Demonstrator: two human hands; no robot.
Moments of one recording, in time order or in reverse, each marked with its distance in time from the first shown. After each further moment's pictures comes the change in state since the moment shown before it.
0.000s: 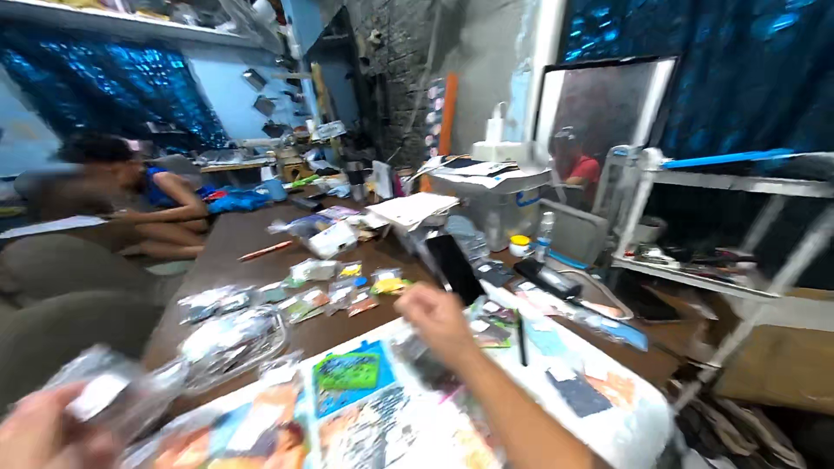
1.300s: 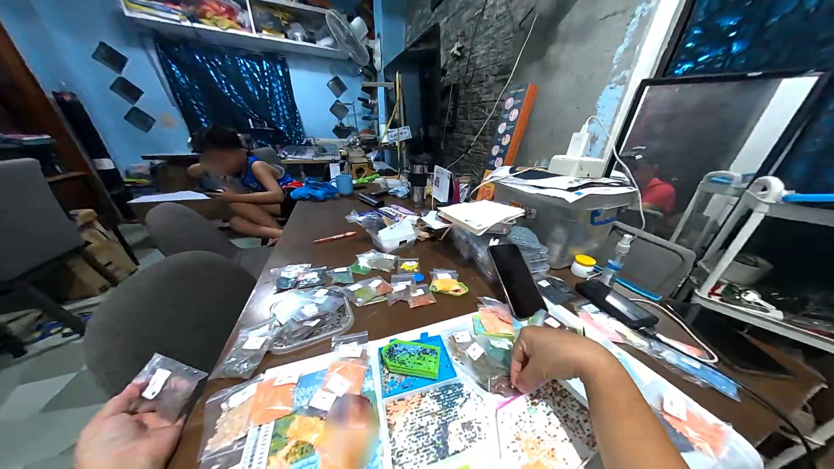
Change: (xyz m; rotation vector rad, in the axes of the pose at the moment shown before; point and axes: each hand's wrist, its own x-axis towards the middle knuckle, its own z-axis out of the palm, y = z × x) left_hand 0.040 -0.086 -0.093 -0.400 0.625 -0.373; right_hand 0.016 0.003 -0.061 -0.639 -0.962 0.629
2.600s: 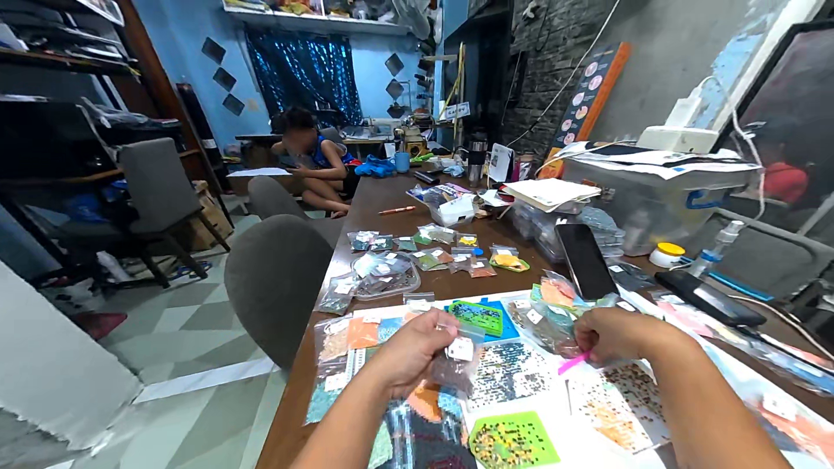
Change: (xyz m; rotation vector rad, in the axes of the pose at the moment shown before) left_hand -0.174 -0.011 0.083 0.687 -1.138 -0.444; right_hand 0.012 -0.008 0.007 -0.338 -0.025 0.179
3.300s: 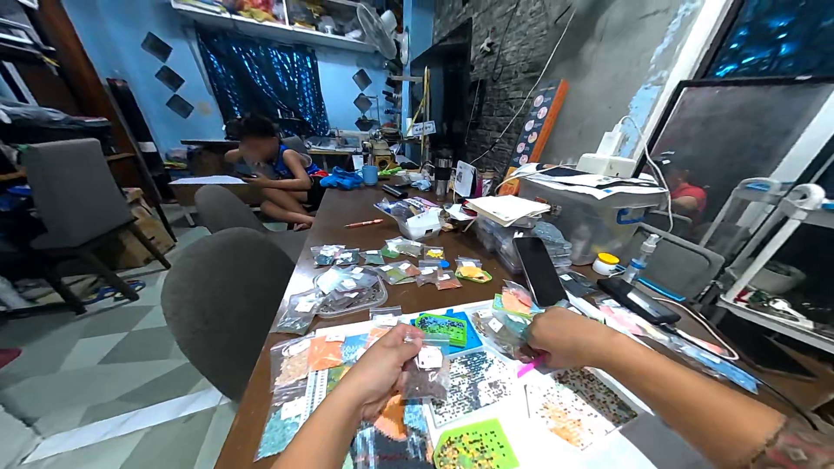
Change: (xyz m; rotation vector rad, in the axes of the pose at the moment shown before) left_hand 0.009 -0.006 0.004 -0.009 0.073 -0.034; right_hand 0.000 0.000 0.002 -0.503 0.109 -0.349
